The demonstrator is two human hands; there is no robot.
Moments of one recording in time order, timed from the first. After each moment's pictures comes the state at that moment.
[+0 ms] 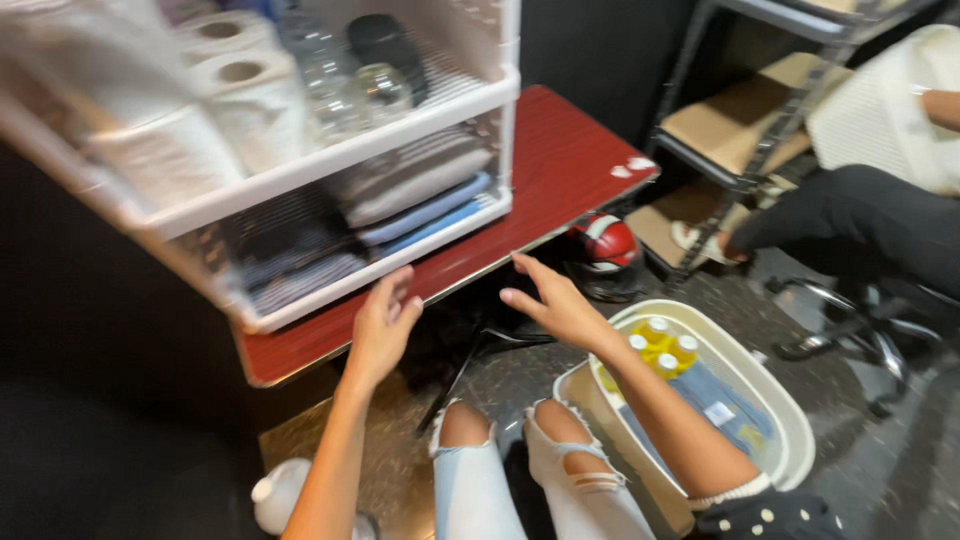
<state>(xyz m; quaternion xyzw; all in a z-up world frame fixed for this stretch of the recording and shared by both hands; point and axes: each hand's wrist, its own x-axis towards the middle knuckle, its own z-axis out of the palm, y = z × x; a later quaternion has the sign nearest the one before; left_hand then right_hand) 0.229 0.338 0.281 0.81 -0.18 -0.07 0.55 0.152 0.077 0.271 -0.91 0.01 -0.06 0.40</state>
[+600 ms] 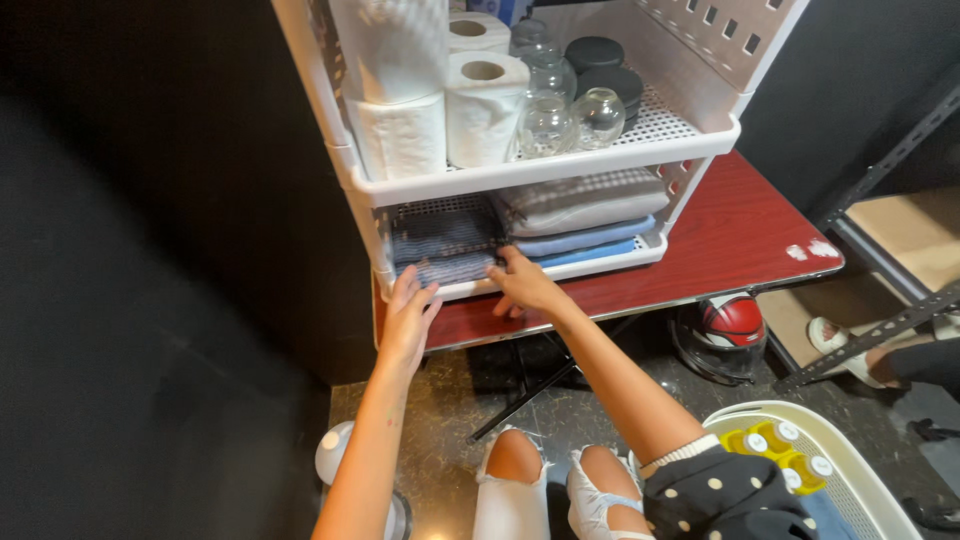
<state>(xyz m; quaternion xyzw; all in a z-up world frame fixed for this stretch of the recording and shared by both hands) 0.313 0.450 0.209 0.52 0.05 0.03 0.85 0.349 0.245 0.249 -0.84 -0.01 0.13 0.53</state>
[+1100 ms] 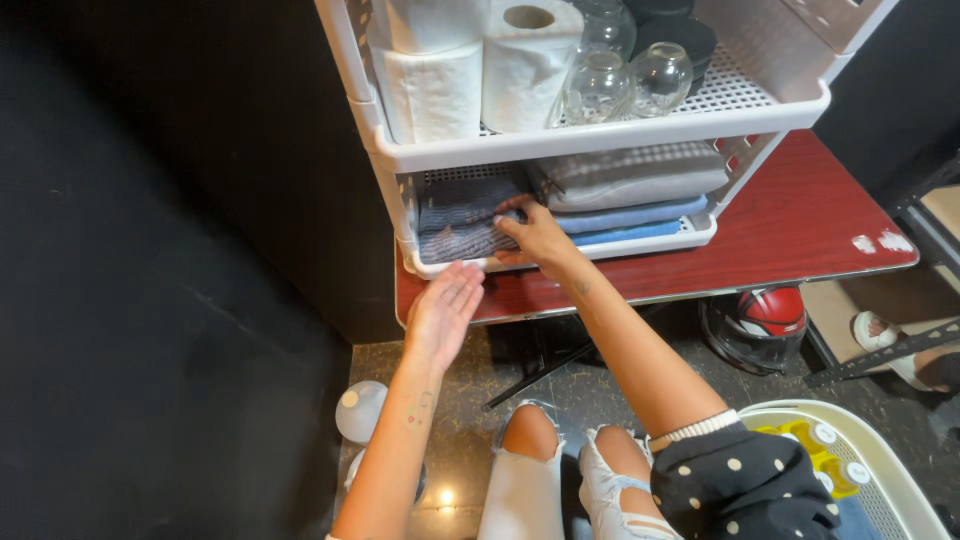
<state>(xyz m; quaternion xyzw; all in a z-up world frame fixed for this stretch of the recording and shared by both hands) 0.287 0.442 0.192 0.29 0.12 -0.06 0.95 0.384 0.271 0.242 -0.71 0.03 0.10 0.70</state>
